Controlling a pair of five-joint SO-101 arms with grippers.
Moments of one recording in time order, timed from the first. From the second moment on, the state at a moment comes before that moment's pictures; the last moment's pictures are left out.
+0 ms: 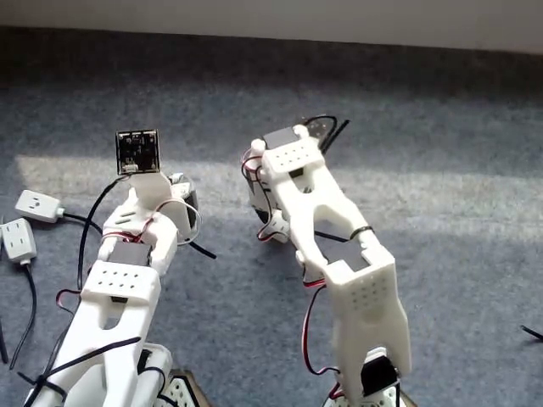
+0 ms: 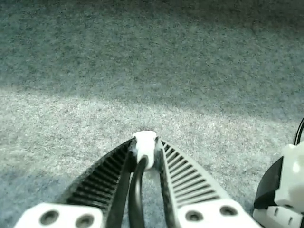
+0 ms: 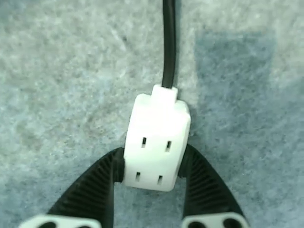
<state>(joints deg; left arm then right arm) -0.6 -41.1 66.6 18.6 11.6 -31.3 35.4 -19.9 86.9 -45.1</state>
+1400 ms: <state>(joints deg) -0.6 -41.1 66.6 18.4 11.9 -29.5 32.8 -27.9 83.5 -82.1</state>
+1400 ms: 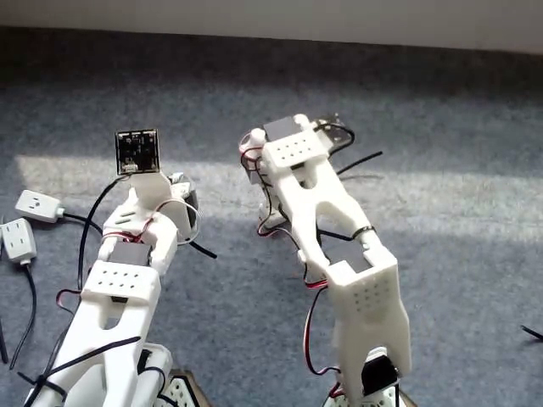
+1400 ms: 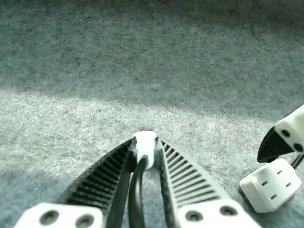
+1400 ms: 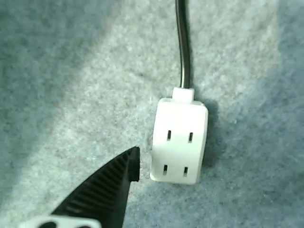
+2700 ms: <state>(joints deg) 17.4 -1.5 14.9 59.2 39.0 4.8 37.5 -14.3 86.7 -82.3</state>
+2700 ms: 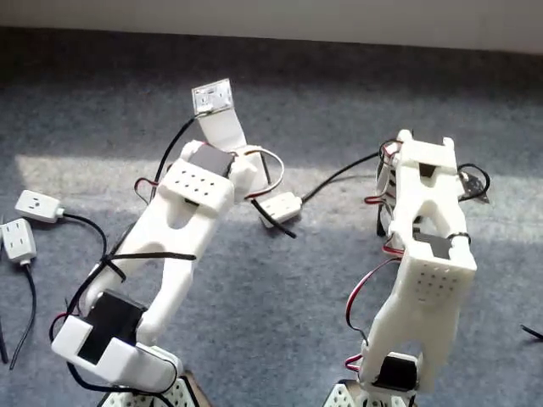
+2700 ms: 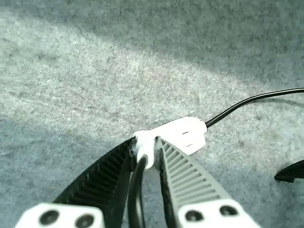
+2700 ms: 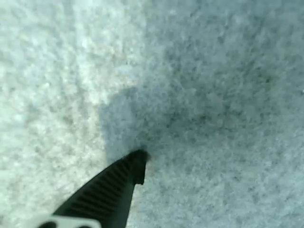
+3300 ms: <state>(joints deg) 21.8 -14.6 28.6 54.4 52.7 4.8 37.8 -14.4 85.5 -82.3</state>
